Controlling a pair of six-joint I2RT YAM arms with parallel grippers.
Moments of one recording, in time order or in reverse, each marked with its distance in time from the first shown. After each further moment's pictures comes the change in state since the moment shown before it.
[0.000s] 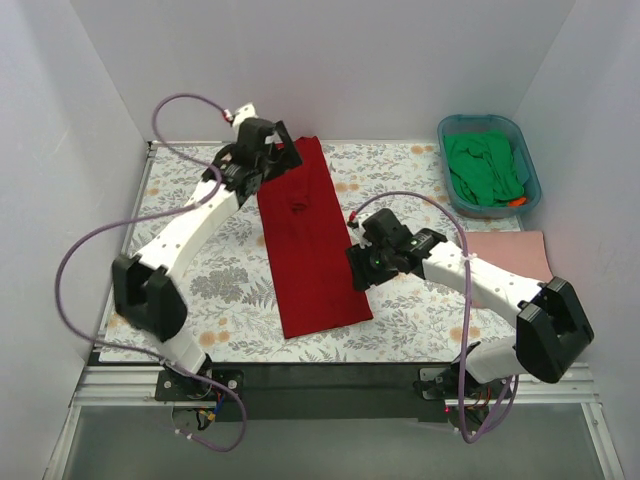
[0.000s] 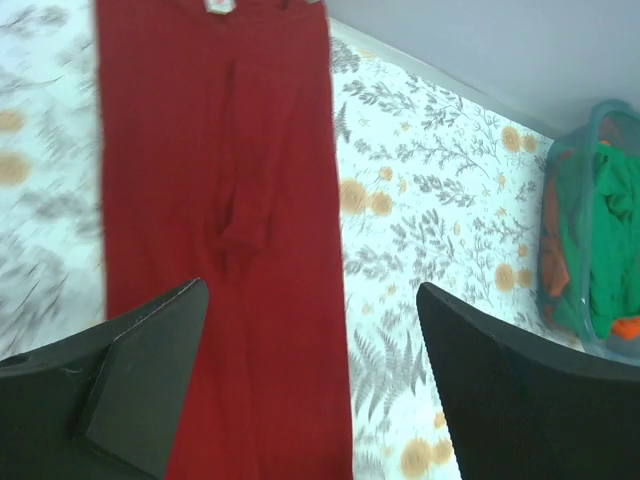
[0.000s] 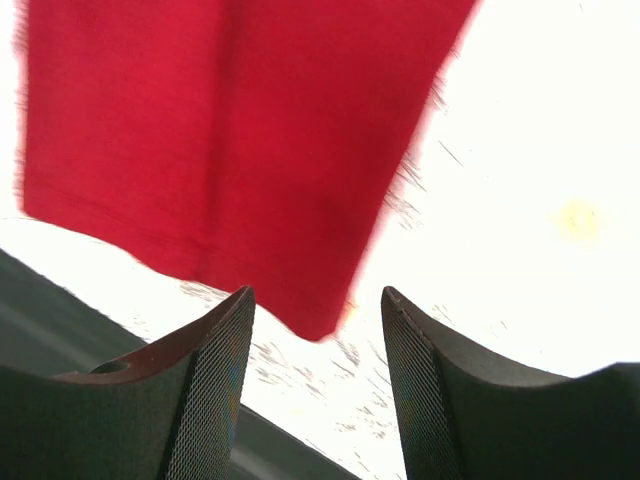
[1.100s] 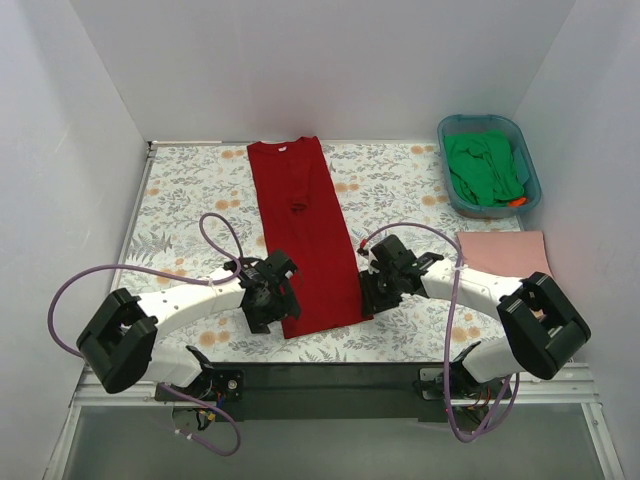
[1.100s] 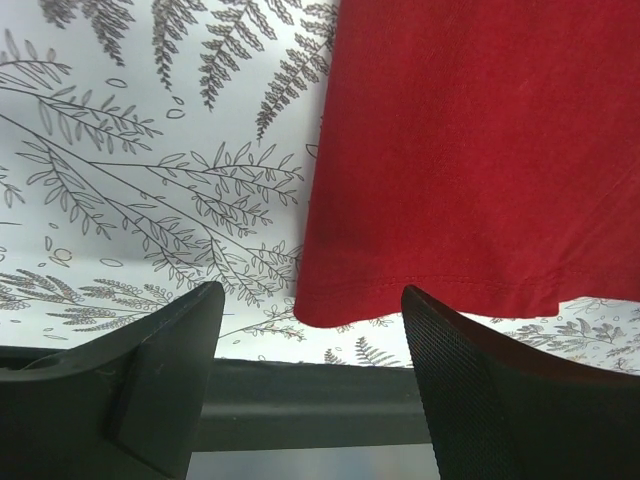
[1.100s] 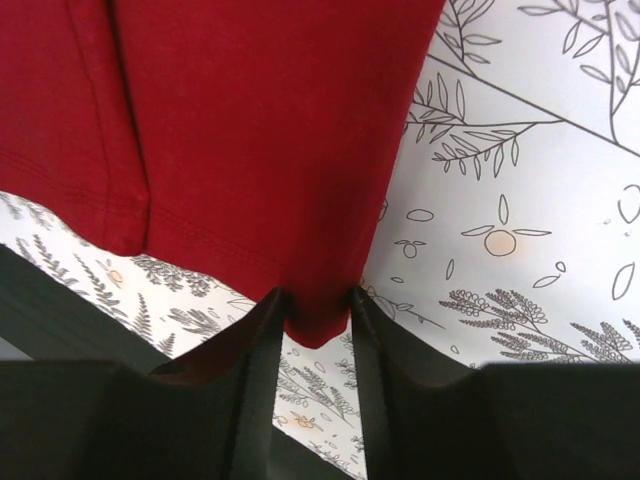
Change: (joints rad) left arm -0.351 -0.399 -0.901 -0.304 0.221 -0.494; right arm -0.059 0.005 -0.303 0.192 -0.158 0.107
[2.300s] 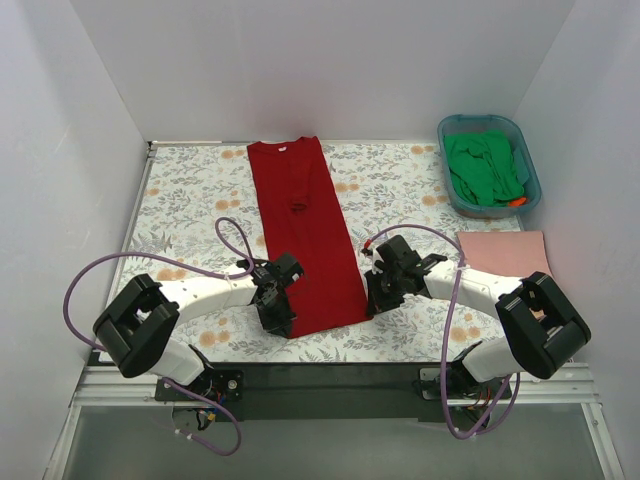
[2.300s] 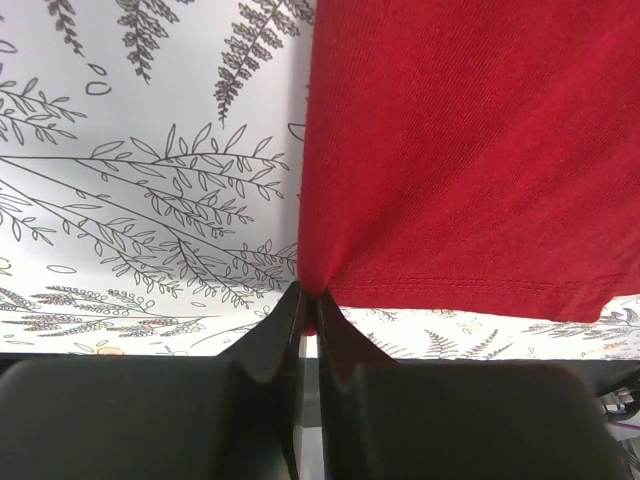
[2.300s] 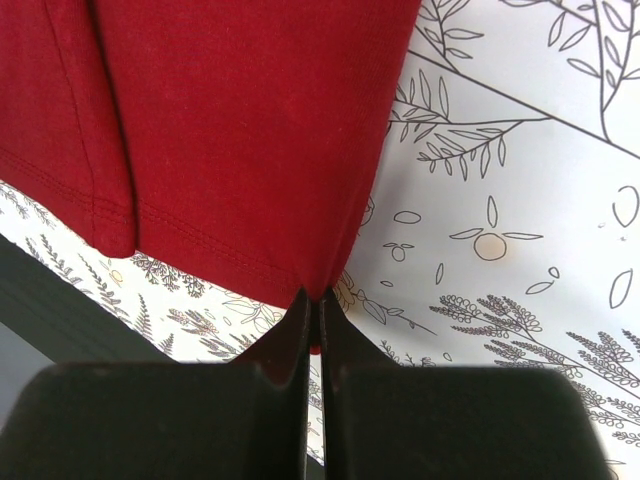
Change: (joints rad) left arm -0.013 0.118 0.000 0.033 0.110 0.030; right arm -0.043 0.006 -0.039 0.043 -0.048 -0.007
